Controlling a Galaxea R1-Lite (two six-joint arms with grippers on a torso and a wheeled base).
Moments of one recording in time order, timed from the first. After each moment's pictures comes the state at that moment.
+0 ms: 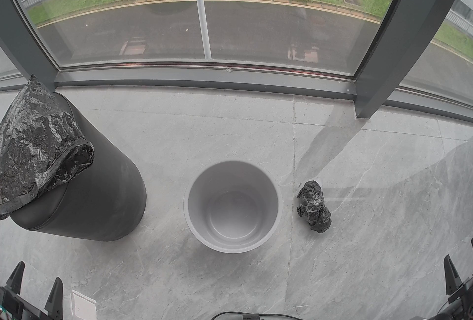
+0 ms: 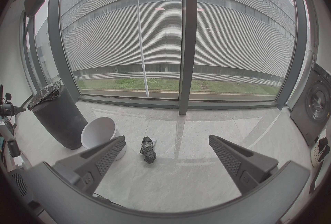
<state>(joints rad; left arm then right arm) 0.07 0.10 -0.02 -0.01 -0.05 -0.03 0.00 0.02 -0.02 -0.01 -0.02 0.03</state>
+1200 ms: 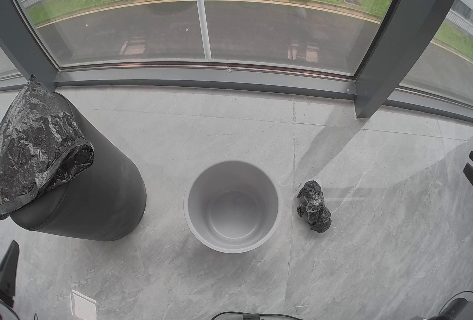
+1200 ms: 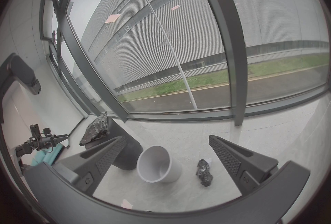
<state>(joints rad) -0.02 0.26 -0.40 0.12 -0.05 -0.04 0.13 0.64 -0.45 -0.27 0.31 0.23</state>
